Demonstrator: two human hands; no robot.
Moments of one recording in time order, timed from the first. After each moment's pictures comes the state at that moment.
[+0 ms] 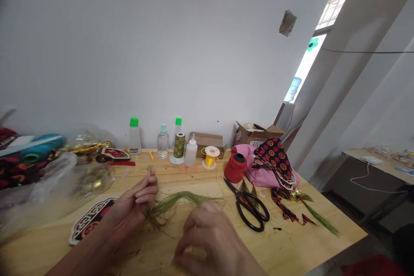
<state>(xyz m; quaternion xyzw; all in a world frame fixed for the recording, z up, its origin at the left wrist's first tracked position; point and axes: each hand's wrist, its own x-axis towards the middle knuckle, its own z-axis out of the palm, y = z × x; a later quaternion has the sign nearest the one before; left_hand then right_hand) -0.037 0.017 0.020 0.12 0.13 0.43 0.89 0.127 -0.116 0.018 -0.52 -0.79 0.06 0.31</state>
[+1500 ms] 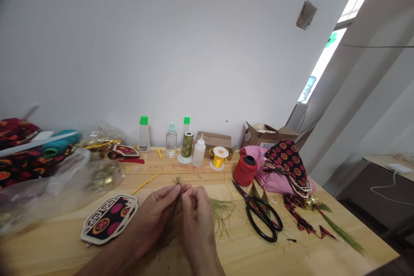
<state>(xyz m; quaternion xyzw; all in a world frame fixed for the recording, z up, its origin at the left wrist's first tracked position) -0.013 -0.005 0.006 0.35 0.21 0.39 0.83 0.075 -0.055 0.001 -0.61 -0.50 0.22 0.57</state>
